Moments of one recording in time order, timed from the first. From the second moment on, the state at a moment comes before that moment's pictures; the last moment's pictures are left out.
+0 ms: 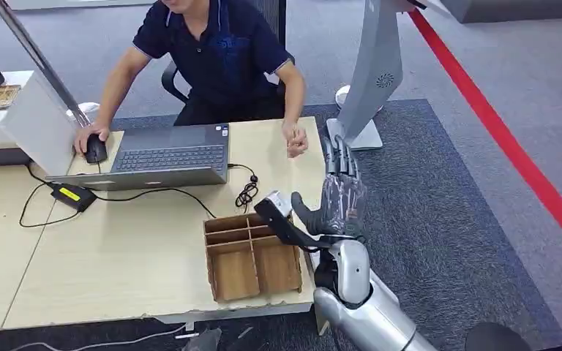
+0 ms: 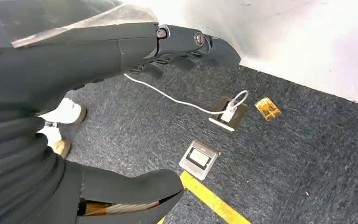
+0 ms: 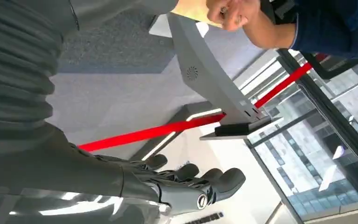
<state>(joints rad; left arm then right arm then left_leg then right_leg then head) -0.20 -0.13 -0.77 -0.29 -0.69 0.29 0.22 -0.37 -0.03 0.66 -1.32 1.24 -0.59 0.47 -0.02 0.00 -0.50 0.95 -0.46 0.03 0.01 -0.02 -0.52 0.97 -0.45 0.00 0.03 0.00</state>
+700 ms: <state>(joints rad) -0.18 -0.13 -0.73 -0.29 -0.66 0.32 0.24 -0.19 -0.04 0.63 -1.47 1.20 -0.65 0.48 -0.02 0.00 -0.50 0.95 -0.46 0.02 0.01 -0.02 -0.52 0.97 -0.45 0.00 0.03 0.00</state>
